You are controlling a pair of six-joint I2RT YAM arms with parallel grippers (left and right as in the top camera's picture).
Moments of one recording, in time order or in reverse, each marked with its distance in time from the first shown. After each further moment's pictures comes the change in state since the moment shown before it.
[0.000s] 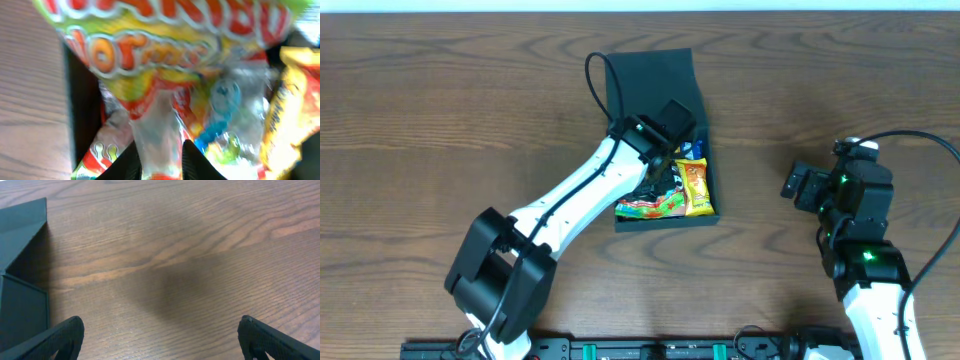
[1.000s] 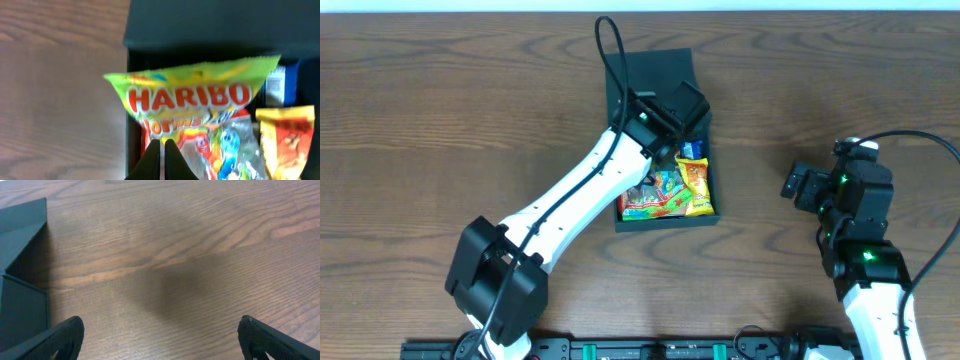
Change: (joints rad) left arm -0.012 -0.002 0.156 -0.050 -0.327 0.128; right arm 0.000 0.000 0.000 0.000 0.000 0.000
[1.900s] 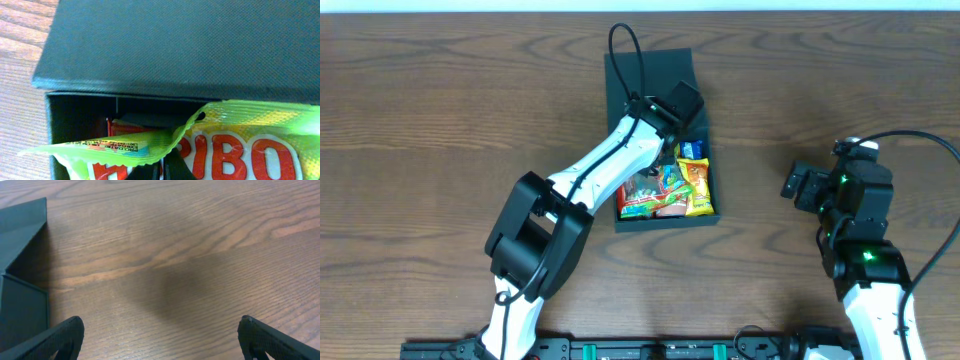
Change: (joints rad) left arm 0.049 0.235 0.010 0.154 0.061 0.037; right arm 0.000 0.000 0.000 0.000 0.000 0.000
